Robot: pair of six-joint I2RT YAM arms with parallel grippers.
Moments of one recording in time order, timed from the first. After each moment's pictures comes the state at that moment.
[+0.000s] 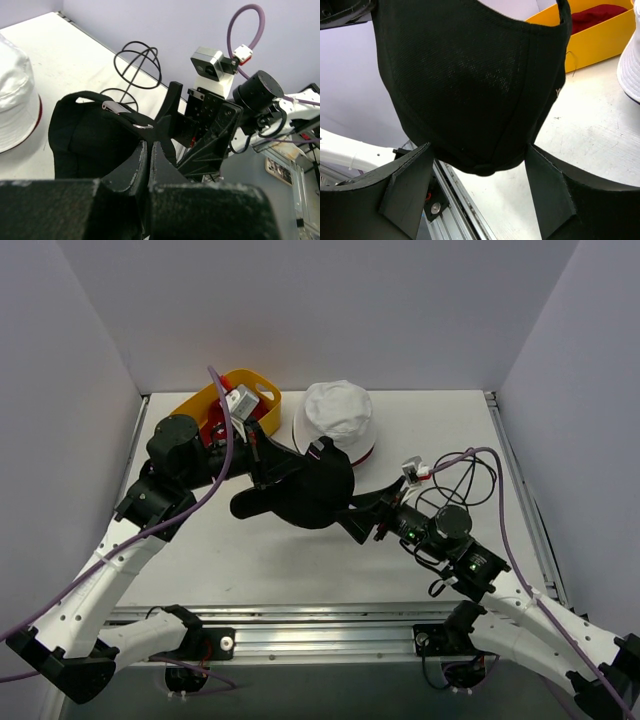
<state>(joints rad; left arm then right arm) -0.58 1.09 1.32 -0.26 0.59 -0.44 0.79 0.73 0.55 0.25 -0.17 0.57</state>
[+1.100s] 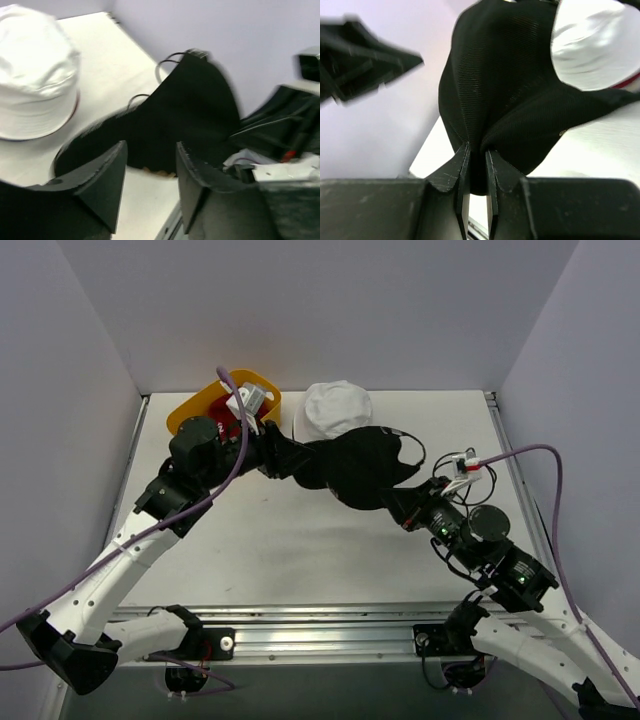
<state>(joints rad) -0.60 1.14 1.27 -0.19 0.40 -0.48 0.79 0.59 0.75 -0.16 0.13 0.65</state>
